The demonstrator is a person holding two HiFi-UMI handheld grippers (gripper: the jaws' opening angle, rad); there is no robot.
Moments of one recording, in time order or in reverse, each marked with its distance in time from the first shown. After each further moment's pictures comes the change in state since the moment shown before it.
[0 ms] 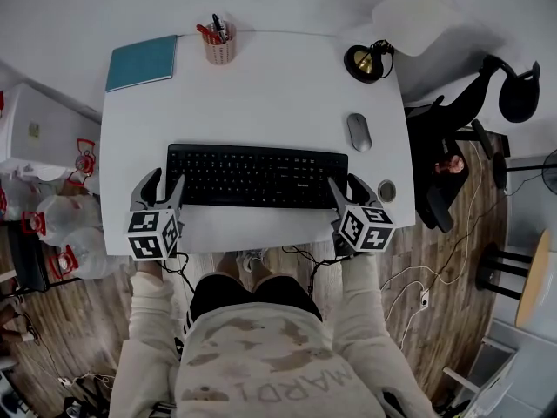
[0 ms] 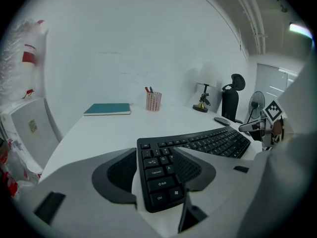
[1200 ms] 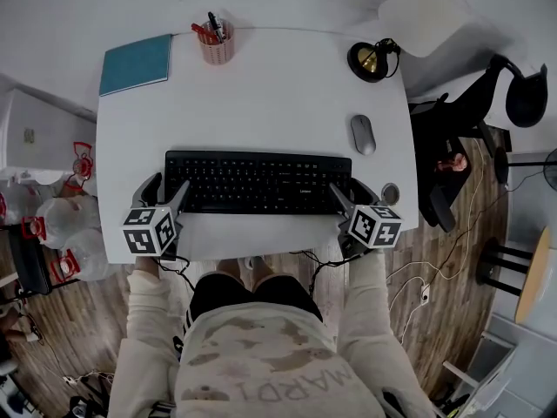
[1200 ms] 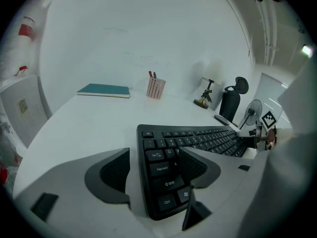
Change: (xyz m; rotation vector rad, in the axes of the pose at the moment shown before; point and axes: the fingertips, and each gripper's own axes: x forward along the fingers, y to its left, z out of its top) left arm 0.033 0.008 -0.023 -0.106 0.125 -0.085; right arm 0.022 -0.017 -0.022 0.119 0.107 0.076
